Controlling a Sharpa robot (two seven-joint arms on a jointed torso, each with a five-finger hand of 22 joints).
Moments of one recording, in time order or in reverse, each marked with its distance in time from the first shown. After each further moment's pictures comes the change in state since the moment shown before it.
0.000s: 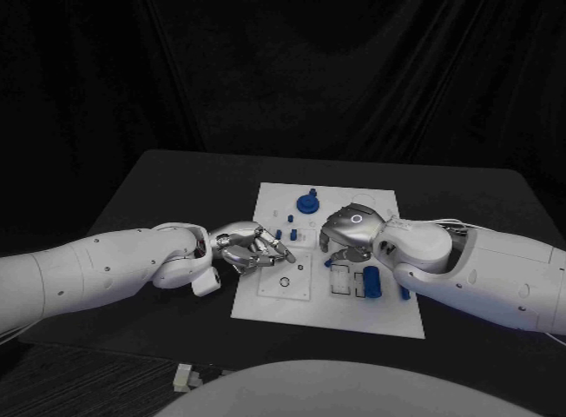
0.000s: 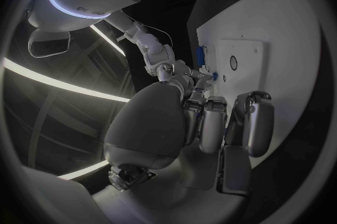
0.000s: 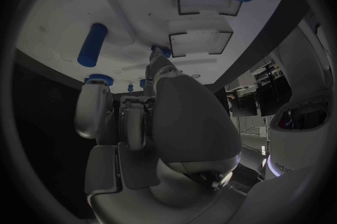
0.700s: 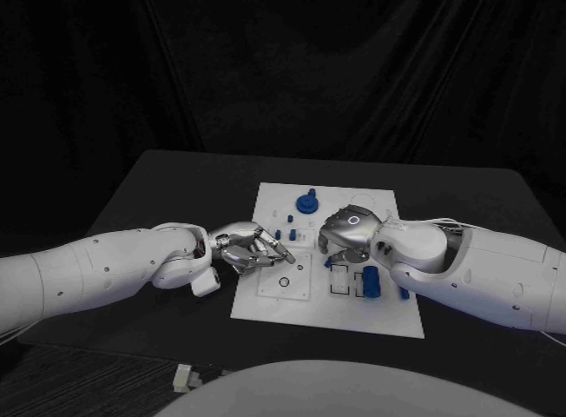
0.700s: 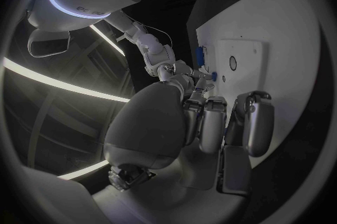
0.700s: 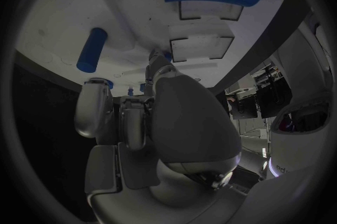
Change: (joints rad) left arm 0.000 0.001 0.000 -0.002 0.000 0.003 -0.004; left_hand 0.000 0.000 0.000 0.000 0.000 0.000 0.000 0.000 0.000 0.000 0.000 0.000 0.000 0.000 0.000 0.000 0.000 0.000 0.000 0.000 -0.004 0.000; right arm -0.005 0.015 0.000 -0.018 -0.012 0.023 0.001; right_hand 0.002 0.000 0.000 0.000 0.000 -0.007 0.000 -0.004 0.000 0.004 -0.004 0.000 0.000 0.000 0.000 0.000 0.000 0.000 -0.003 -0.003 -0.009 0.001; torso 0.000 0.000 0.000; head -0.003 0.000
